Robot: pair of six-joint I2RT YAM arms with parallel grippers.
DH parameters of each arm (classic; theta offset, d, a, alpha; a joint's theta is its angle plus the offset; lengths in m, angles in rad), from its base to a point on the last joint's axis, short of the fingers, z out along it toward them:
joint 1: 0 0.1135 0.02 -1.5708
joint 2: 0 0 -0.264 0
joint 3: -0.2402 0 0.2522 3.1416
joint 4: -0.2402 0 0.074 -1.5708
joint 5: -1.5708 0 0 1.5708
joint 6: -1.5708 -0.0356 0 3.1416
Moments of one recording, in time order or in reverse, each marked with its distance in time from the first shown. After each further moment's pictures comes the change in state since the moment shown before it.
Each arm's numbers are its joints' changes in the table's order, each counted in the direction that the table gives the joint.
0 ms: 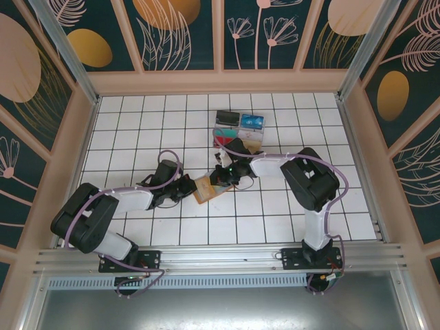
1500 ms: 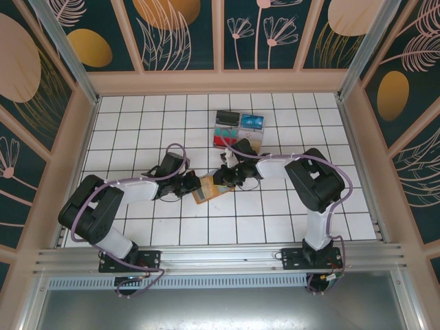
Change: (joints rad) left arm 0.000 0.080 -0.138 -0.132 -0.061 -0.104; right arm -0.045 -0.027 0.074 0.068 0.061 -0.012
